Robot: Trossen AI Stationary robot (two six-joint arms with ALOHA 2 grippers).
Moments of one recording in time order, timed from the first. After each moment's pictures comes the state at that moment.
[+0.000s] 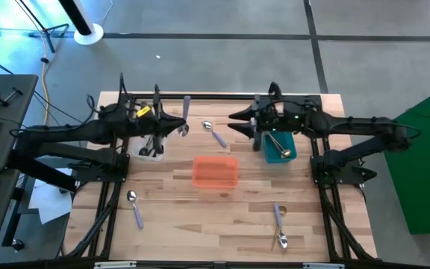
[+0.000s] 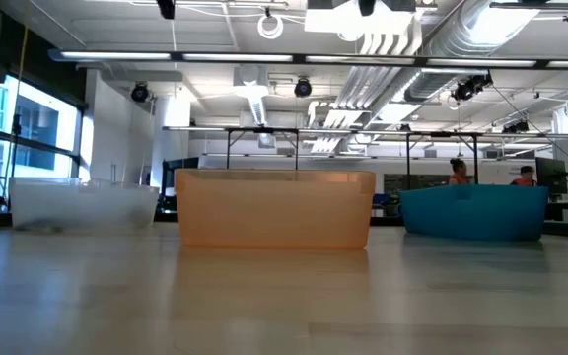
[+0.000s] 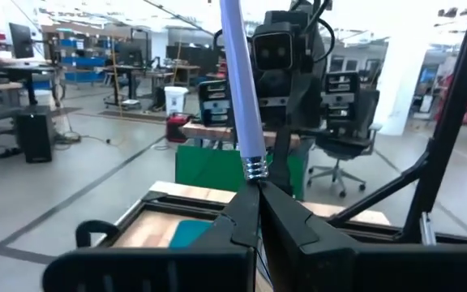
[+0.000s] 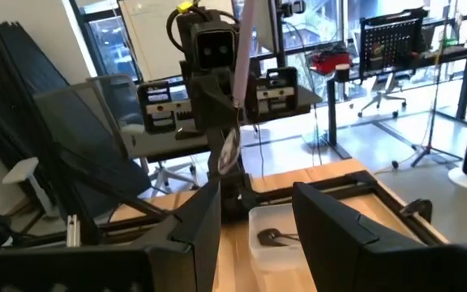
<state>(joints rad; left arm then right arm) 0.13 0.86 0.75 0.19 -0.02 -0.08 -0.12 1.22 1.08 0.12 -0.07 0.16</state>
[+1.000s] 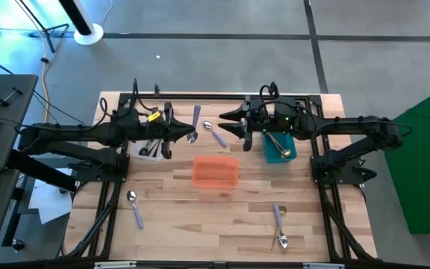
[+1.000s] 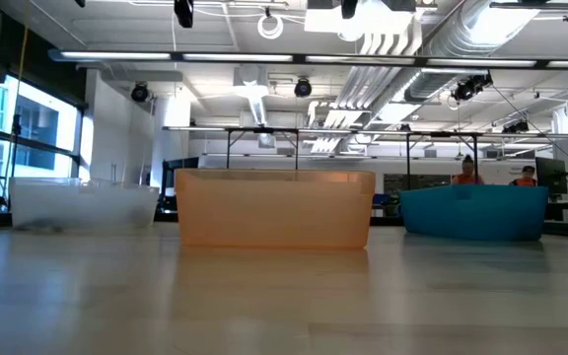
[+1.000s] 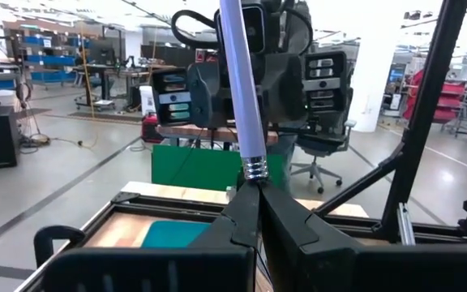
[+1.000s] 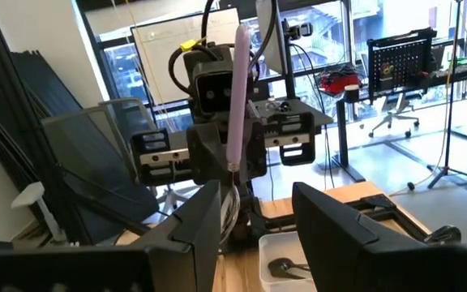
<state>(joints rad) 0.11 0.97 0.71 0.35 0.04 -0.08 -0.12 1.33 1.08 0.31 -0.09 0.18</state>
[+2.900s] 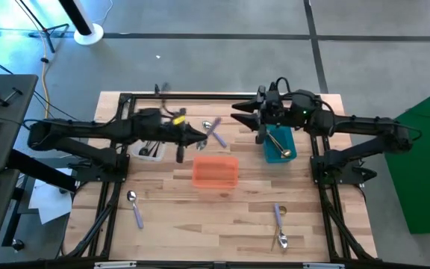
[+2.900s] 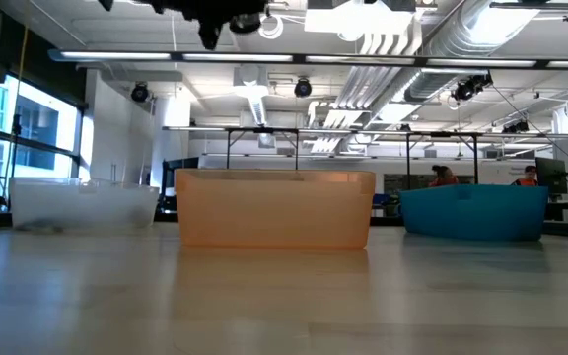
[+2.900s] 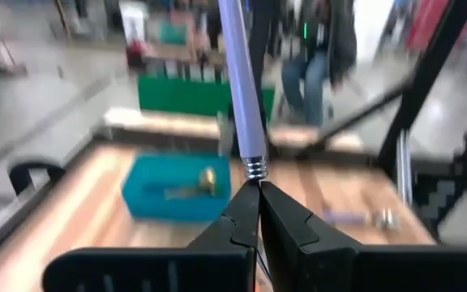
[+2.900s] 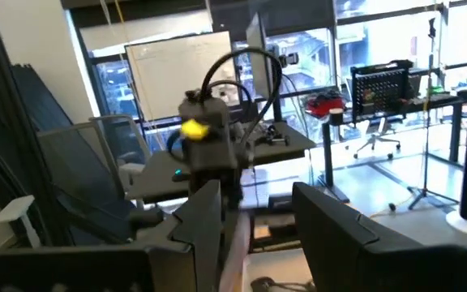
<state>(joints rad) 0.11 1.16 0.85 0.14 0.09 -0.07 -0.16 1.20 1.08 0.24 -0.09 0.15</state>
